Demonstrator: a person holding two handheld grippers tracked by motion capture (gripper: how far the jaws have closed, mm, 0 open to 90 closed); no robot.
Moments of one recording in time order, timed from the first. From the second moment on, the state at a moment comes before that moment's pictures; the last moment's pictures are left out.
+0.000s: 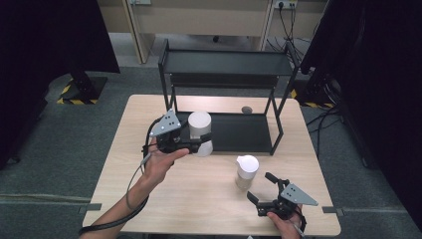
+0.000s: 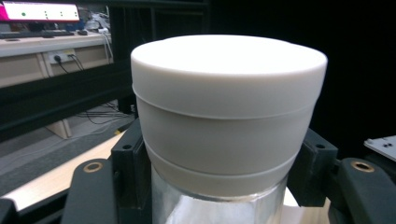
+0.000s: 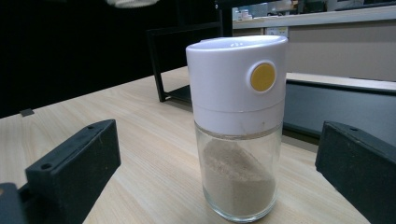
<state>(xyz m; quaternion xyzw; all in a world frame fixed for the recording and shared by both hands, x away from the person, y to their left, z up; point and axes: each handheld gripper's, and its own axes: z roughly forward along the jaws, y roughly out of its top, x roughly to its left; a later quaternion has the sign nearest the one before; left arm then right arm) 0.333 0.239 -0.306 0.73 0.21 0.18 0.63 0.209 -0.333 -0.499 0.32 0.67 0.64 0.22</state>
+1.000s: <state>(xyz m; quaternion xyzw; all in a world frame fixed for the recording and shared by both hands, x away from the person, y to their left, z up) 0.370 0.233 -0.198 0.72 0.24 0.21 0.62 0.209 -0.333 -0.499 0.31 0.67 0.64 0.22</state>
